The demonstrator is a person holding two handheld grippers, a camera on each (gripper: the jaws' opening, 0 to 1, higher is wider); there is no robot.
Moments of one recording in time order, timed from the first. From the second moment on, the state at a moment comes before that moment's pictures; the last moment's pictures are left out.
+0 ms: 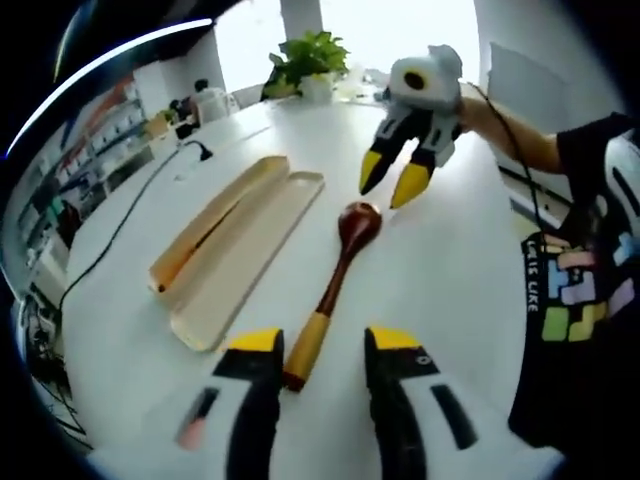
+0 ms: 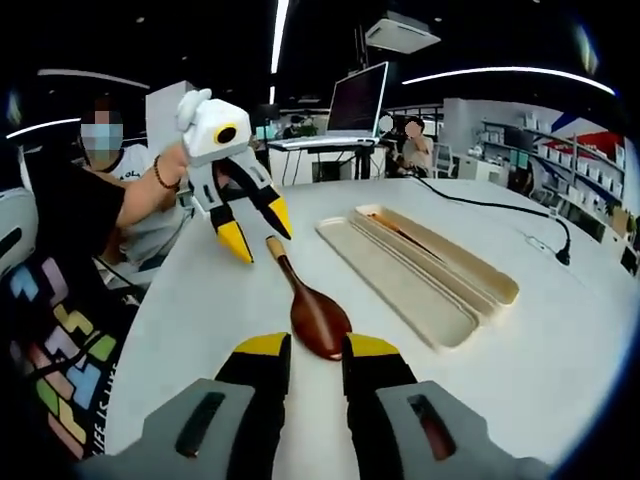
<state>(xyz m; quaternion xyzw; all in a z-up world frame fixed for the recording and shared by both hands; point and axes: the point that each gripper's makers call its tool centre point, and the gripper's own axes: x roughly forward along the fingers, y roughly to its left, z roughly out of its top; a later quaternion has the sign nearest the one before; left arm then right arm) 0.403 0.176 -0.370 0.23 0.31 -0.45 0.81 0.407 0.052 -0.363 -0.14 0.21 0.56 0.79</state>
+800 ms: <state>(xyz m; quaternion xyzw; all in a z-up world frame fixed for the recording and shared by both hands) 0.410 0.180 -0.379 0.19 0.33 -0.46 0.80 0.411 0.065 -0.366 -0.18 0.20 0.57 0.78</state>
